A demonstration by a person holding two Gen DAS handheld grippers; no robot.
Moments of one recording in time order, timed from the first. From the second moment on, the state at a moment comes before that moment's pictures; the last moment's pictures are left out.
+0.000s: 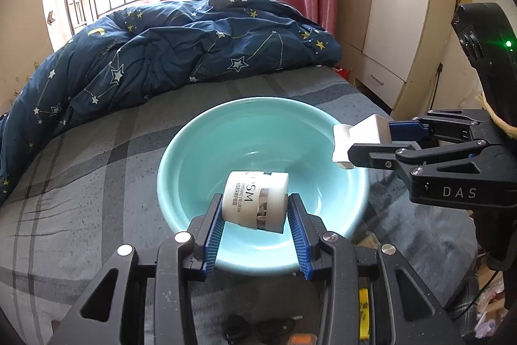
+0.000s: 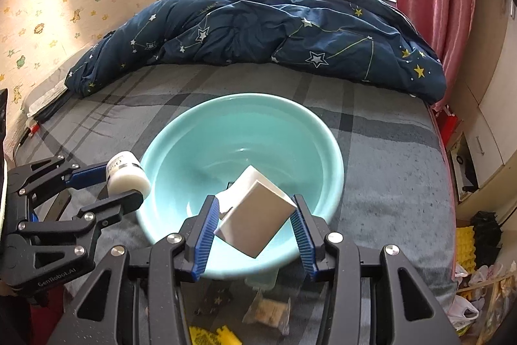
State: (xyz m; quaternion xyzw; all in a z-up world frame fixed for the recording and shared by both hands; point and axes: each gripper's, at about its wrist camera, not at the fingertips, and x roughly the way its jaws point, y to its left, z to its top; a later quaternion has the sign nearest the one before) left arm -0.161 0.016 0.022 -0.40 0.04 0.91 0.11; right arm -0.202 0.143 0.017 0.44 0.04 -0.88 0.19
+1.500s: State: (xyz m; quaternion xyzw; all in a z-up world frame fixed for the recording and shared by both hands) left arm -0.267 0.014 -0.075 -0.48 0.05 0.87 0.07; right arm -0.304 0.106 -0.074 0.52 0.01 -0.84 0.18
